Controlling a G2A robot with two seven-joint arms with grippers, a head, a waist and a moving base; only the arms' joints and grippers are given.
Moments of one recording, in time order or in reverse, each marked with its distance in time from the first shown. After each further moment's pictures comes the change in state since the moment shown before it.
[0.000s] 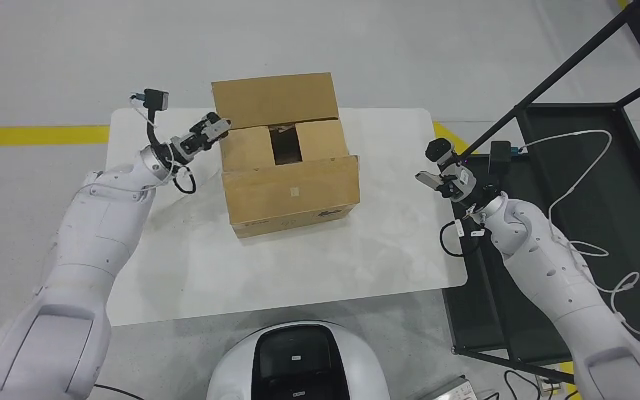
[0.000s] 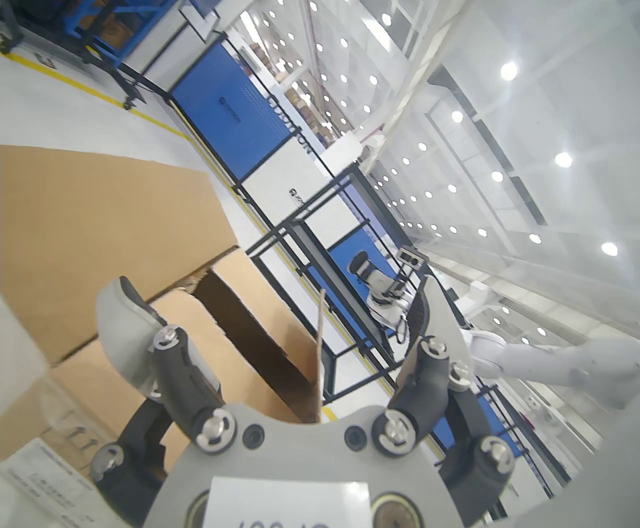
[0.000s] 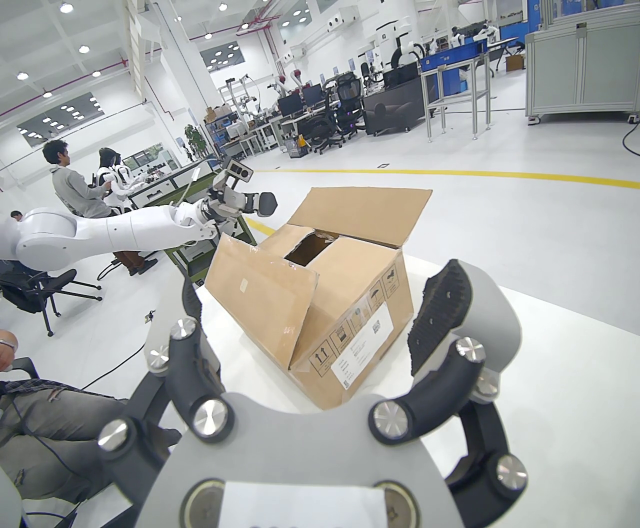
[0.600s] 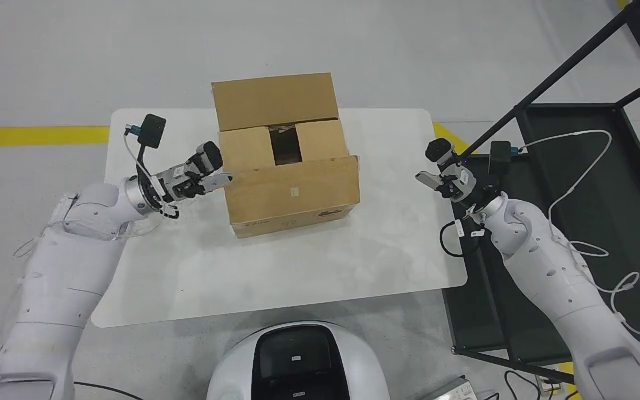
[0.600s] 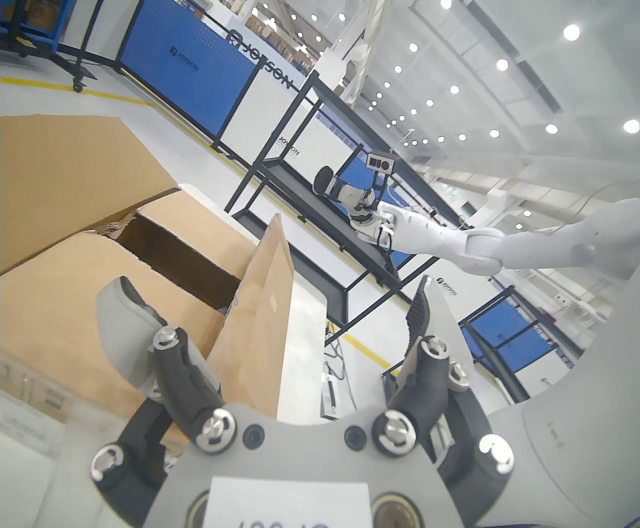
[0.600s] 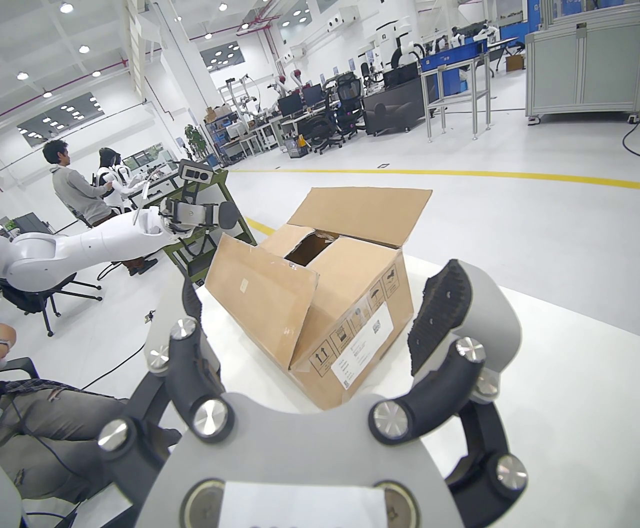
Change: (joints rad) left arm 0.297 0.183 -0.160 -0.514 0.338 0.000 0.132; right arm 0.000 0.000 0.000 0.000 0.000 0.000 0.000
